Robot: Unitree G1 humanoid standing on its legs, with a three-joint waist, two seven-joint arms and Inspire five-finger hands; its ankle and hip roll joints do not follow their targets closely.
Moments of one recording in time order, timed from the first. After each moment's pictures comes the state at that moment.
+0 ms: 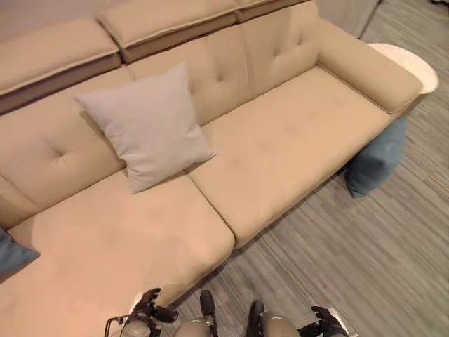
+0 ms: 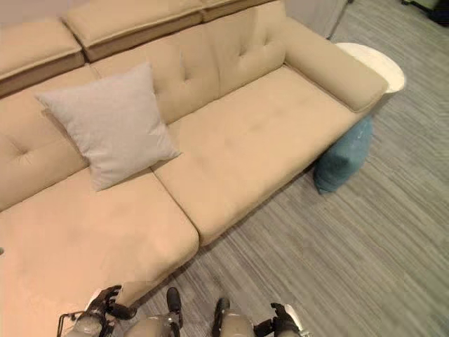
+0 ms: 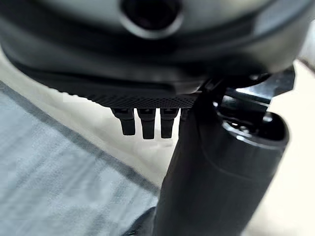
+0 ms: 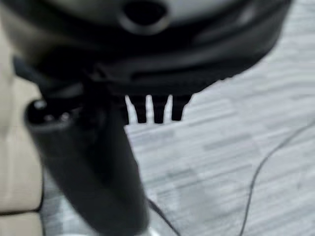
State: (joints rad) left arm -0.01 0.28 -0.17 1.17 0.01 -0.06 0.17; right arm -0.07 -0.25 0.18 1.25 -0.13 -0.03 -0.22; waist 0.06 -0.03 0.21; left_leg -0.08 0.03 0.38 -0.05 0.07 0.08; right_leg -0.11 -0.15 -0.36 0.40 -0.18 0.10
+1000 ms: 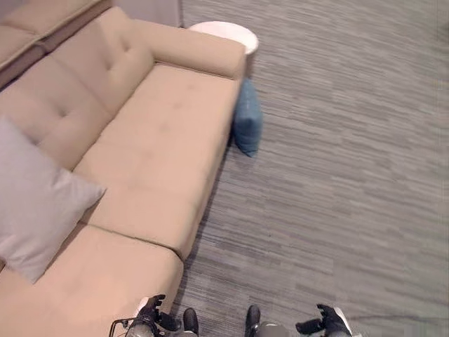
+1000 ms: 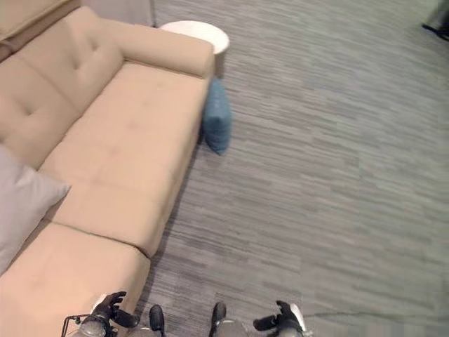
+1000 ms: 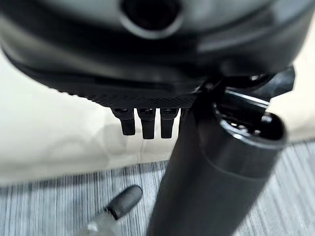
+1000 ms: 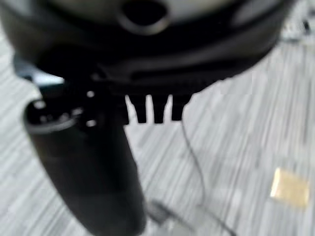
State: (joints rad) left arm -0.07 0.26 -0.24 1.17 0.01 -0.05 0.17; right arm -0.07 -0.24 0.14 1.22 -0.02 -0.02 -0.25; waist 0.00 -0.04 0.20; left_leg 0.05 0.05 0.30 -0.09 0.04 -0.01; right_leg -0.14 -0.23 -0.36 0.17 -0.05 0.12
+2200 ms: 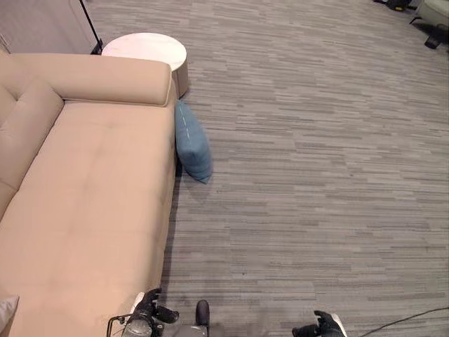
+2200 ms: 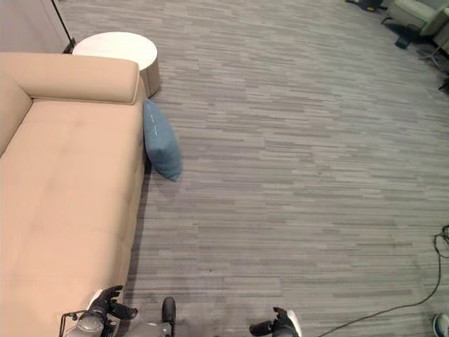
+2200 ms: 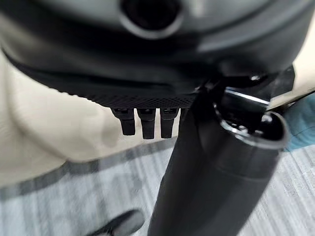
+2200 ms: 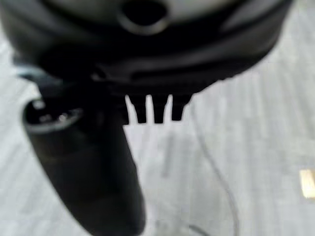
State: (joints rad) left arm -0.09 0.27 -0.23 1.16 -0.01 -0.06 0.17; right arm -0.09 -0.22 0.15 1.23 -0.01 -0.01 -0.27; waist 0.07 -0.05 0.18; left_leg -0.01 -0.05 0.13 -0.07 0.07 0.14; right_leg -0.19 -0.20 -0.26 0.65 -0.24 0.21
